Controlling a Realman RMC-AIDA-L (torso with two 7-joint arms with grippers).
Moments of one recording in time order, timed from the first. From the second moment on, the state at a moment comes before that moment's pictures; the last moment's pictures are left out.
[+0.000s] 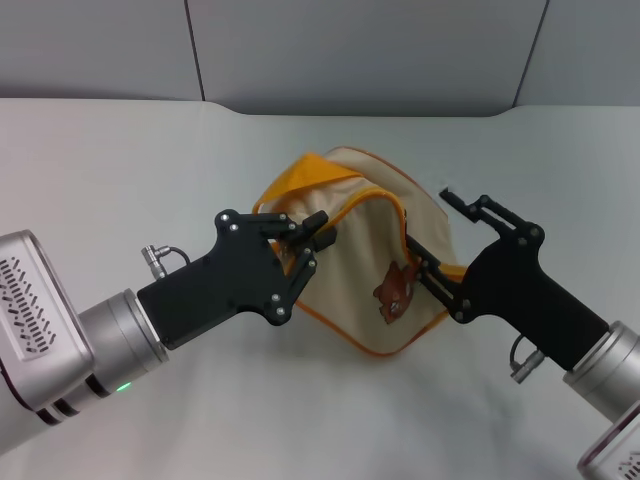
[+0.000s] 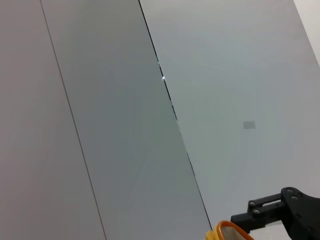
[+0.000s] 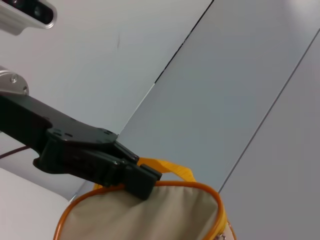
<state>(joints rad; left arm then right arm) -0.59 -2.08 0.47 -0.02 1.77 1.56 -0.21 0.47 2.09 -0.18 0.15 -1.84 -1.52 -0.35</state>
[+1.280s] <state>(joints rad) -0.59 -2.08 0.47 -0.02 1.77 1.57 -0.21 0.50 2.09 -0.16 0.15 -1.85 -1.39 -0.40</state>
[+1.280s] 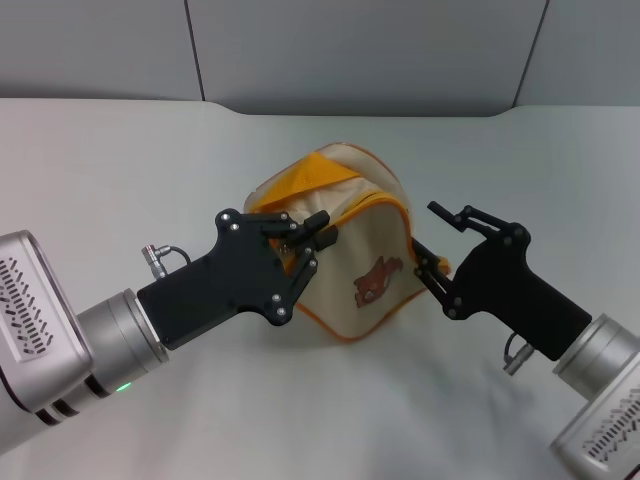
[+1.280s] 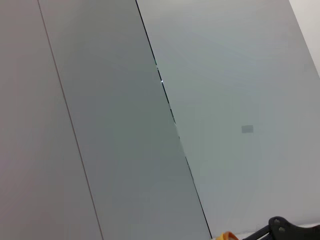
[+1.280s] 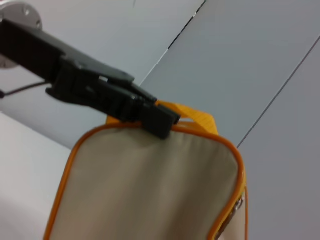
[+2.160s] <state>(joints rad) -0.60 -2.08 0.47 -0.02 1.76 1.57 -0.21 0.50 2.09 -0.14 0.24 -1.85 -1.41 -0.53</state>
